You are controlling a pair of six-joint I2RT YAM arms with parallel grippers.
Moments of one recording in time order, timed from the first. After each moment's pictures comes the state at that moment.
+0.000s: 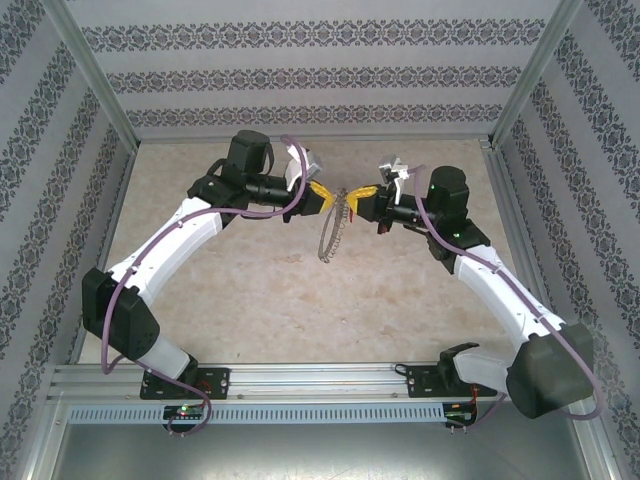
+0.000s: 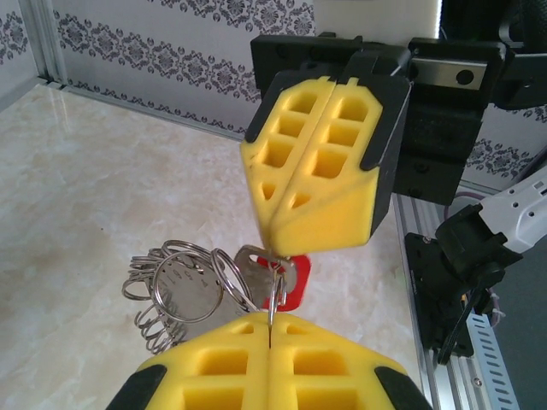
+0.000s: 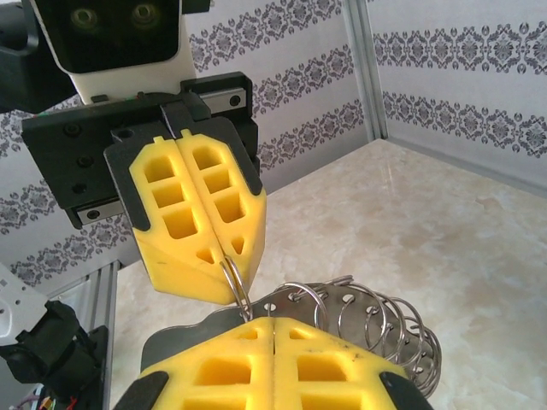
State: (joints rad) left arm -0.47 1.55 1.46 -0.44 0.90 0.22; right arm 0.29 1.20 0.90 0.14 -0.93 0.19
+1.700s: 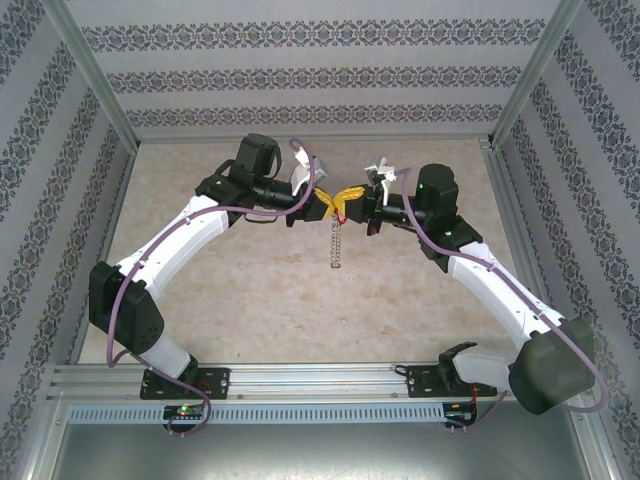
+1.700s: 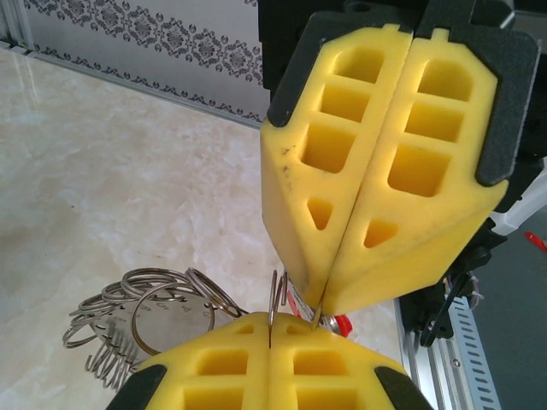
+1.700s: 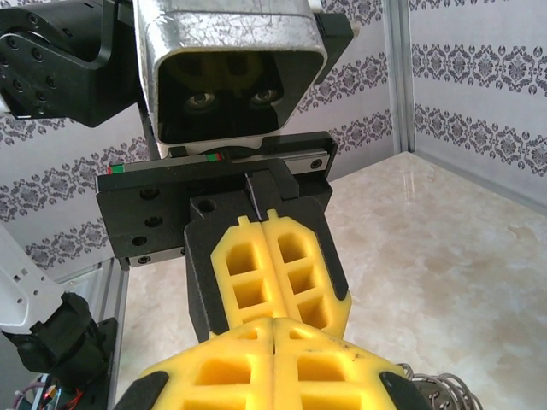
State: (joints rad) left arm -0.48 1.59 1.47 -0.50 0.92 0.24; right arm 0.38 1.22 0.95 0.13 -0.91 0.15
